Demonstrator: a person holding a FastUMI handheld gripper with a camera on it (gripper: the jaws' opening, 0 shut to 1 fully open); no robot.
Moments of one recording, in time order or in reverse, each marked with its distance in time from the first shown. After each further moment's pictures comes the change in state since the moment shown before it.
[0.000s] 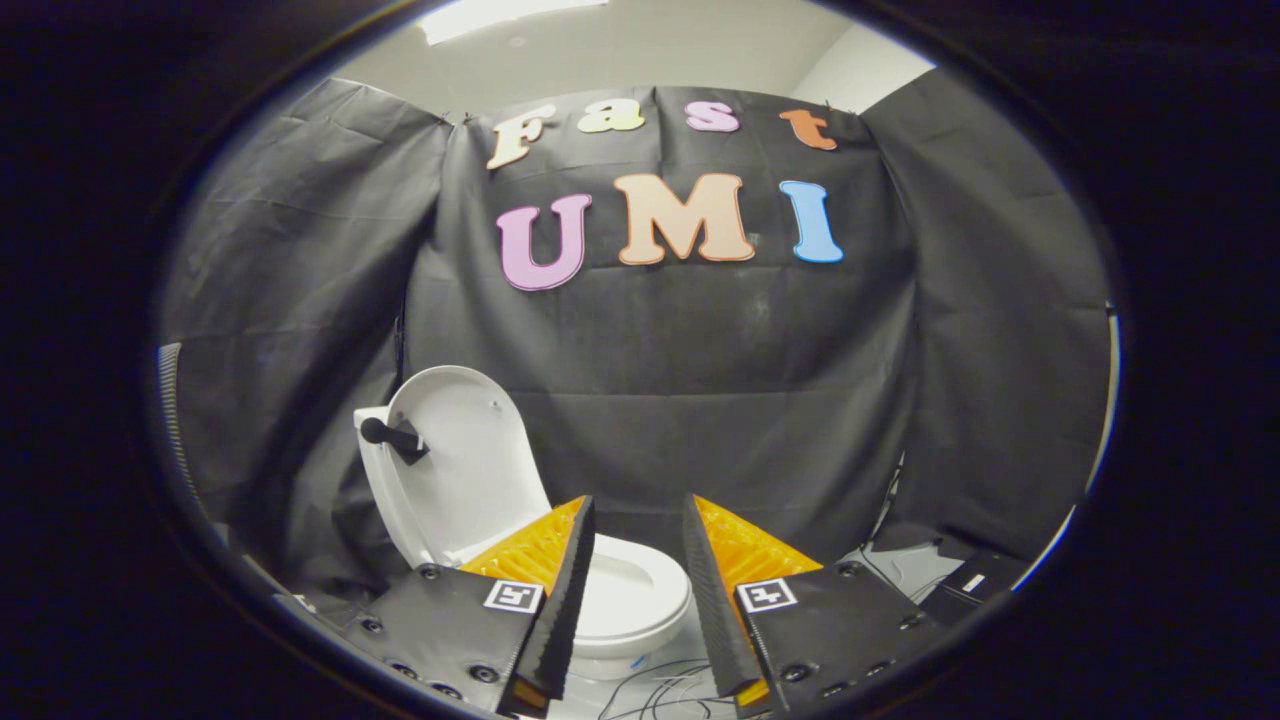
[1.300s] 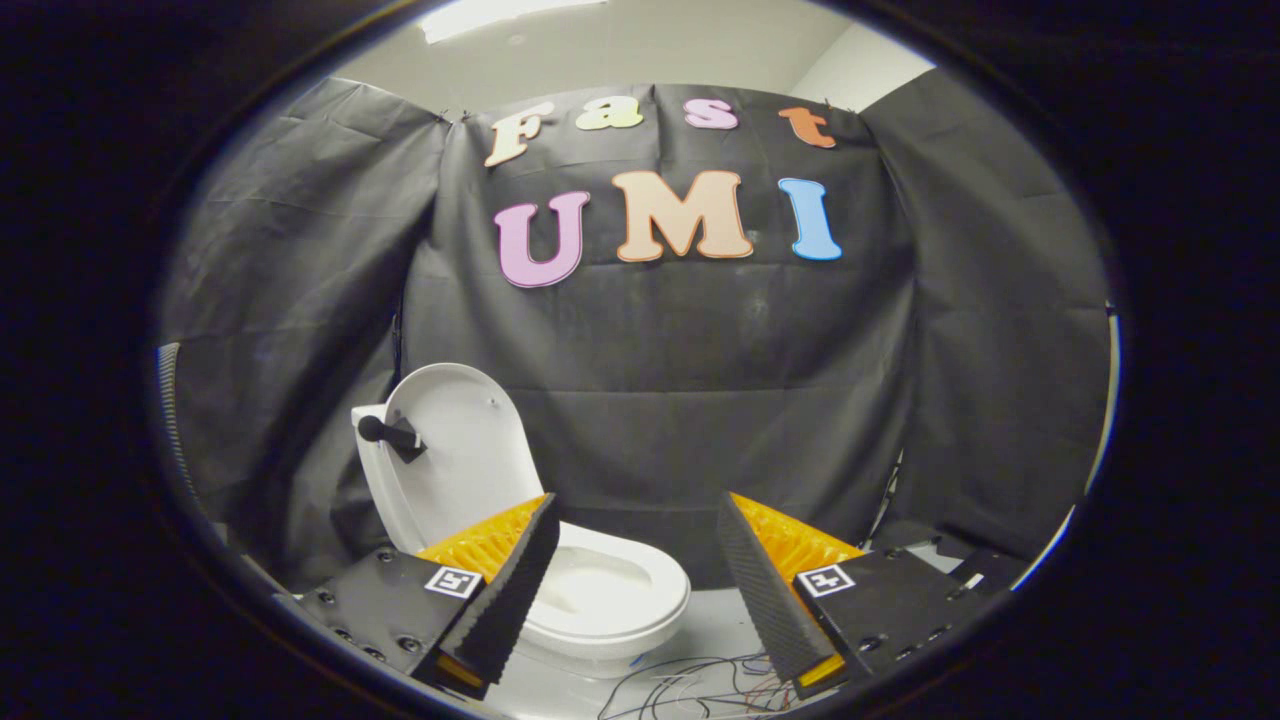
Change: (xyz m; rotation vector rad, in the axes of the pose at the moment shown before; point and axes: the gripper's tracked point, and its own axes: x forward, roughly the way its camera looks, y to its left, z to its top) arm 0.000 -0.001 -0.002 -0.001 0.009 -0.005
